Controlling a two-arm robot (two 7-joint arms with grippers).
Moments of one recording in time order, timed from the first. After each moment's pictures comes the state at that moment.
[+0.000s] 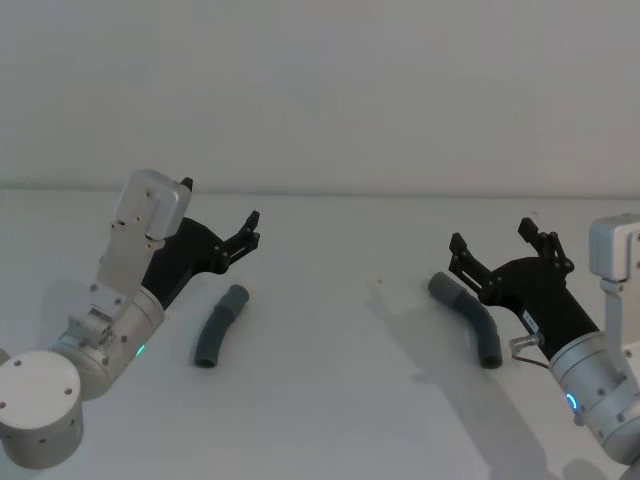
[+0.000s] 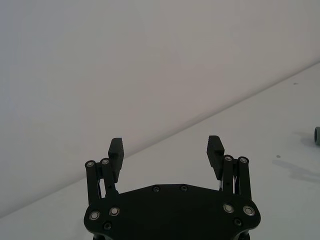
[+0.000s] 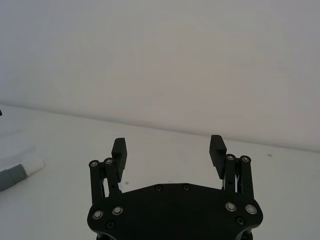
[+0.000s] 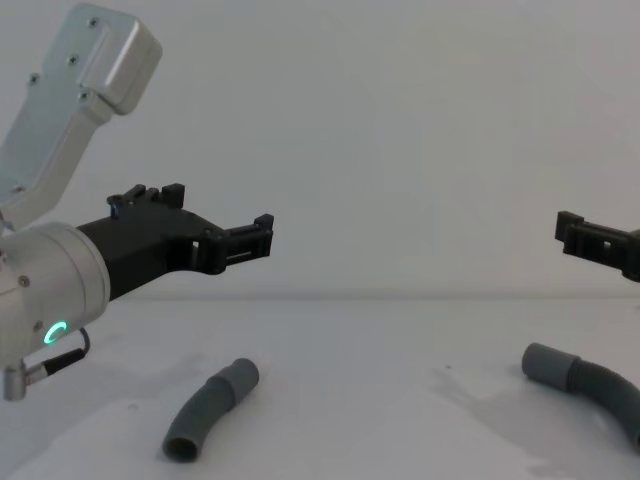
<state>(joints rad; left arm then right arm) -0.24 0.38 0.45 -1.63 -0.20 0.01 -0.01 -0.01 0.34 -0.23 -1.77 0.29 0.03 0.07</state>
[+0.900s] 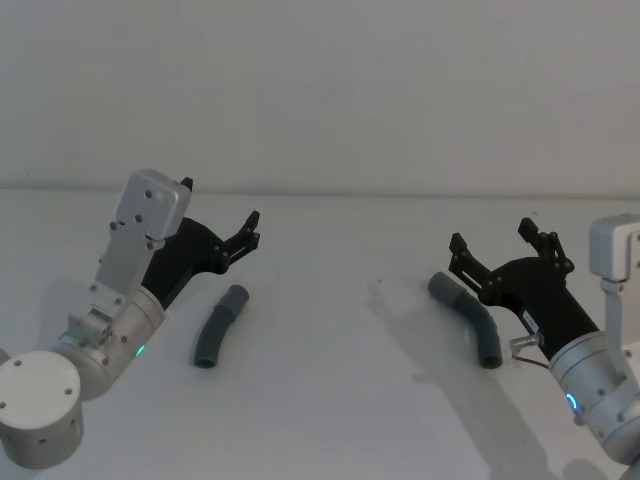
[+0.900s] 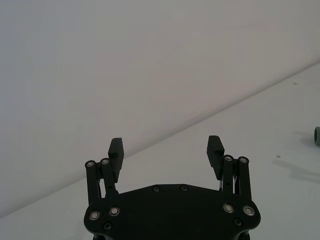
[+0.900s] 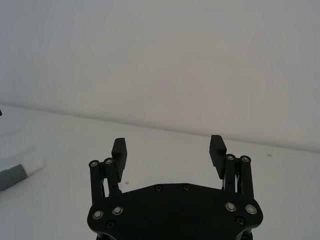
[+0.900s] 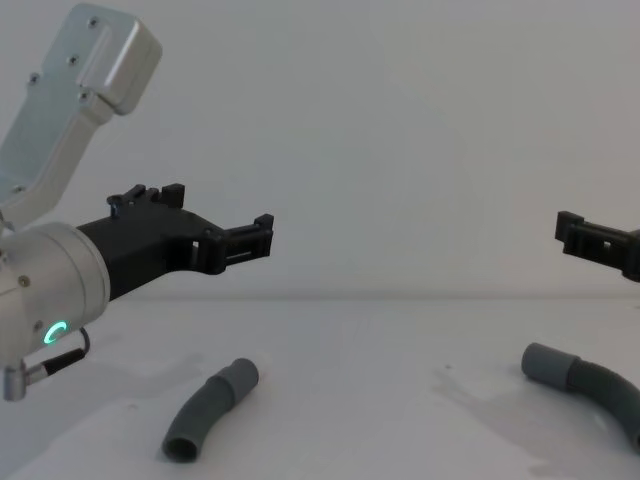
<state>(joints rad) -0.24 0.38 0.45 -1.63 -0.20 0.01 -0.01 -0.01 0.34 -0.23 -1.77 0.29 0.03 0.07</state>
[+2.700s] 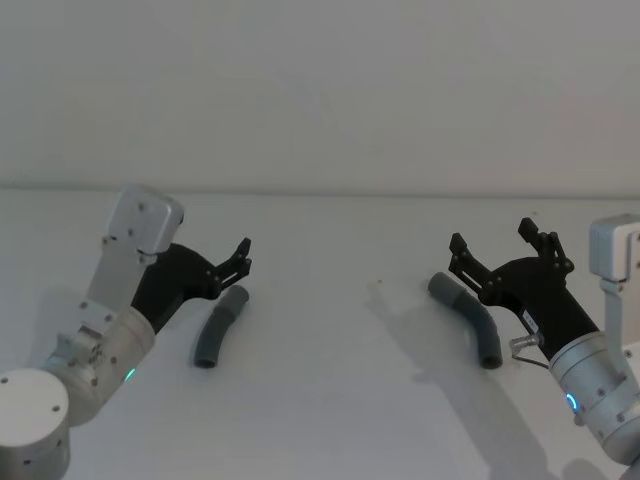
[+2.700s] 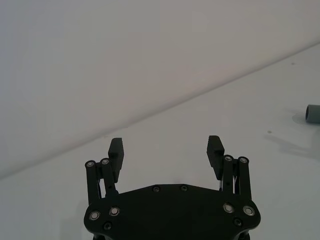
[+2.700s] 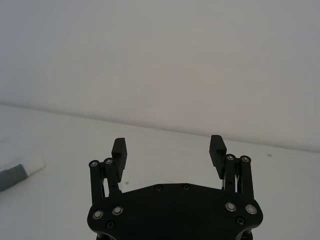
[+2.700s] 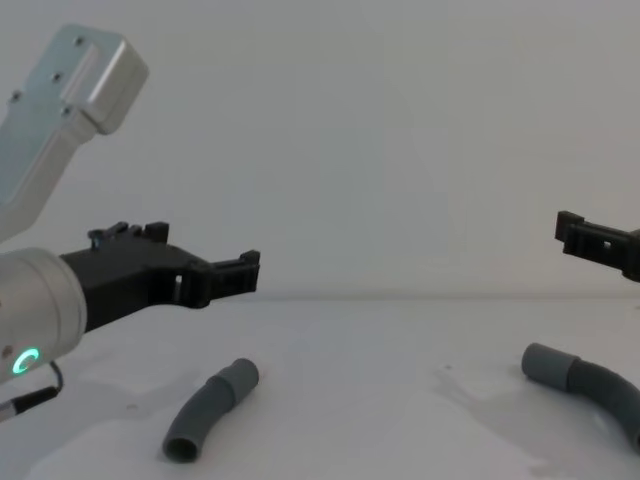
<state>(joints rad) -0.17 0.40 0.42 -1.71 -0.23 0.14 0.00 -0.01 0.34 -0.23 -1.77 0.29 0.03 0.07</state>
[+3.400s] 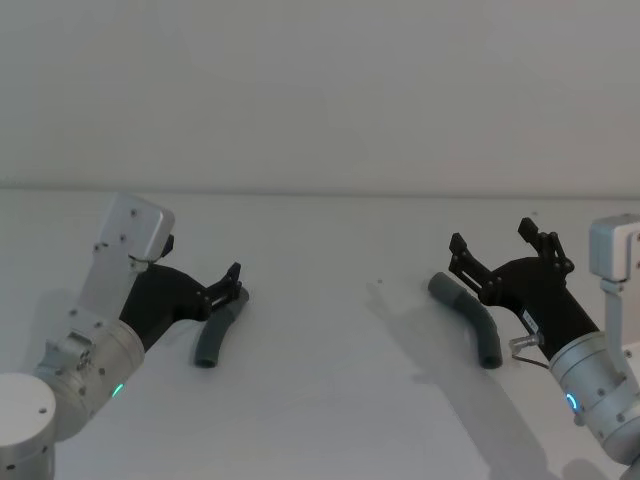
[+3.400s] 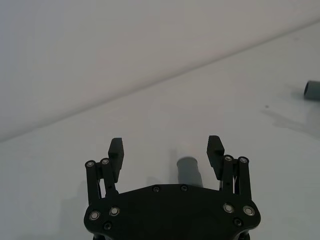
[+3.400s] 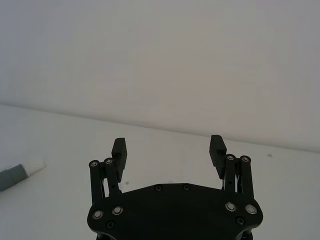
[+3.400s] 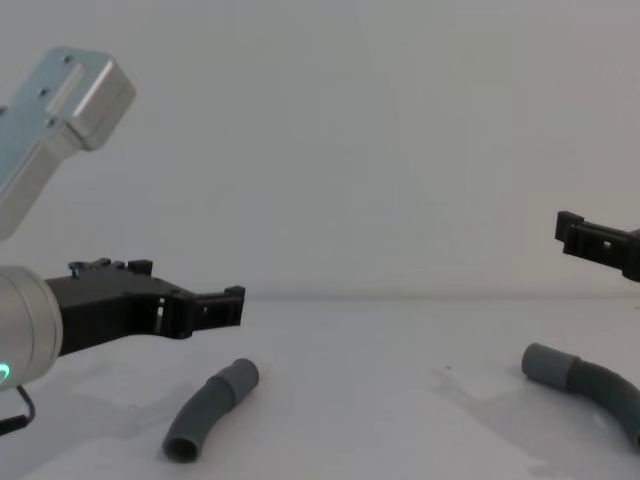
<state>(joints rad) -0.11 0.41 0.39 -1.78 -0.27 0.28 -0.01 -0.01 0.34 -0.23 -1.77 0.29 0.03 0.07</state>
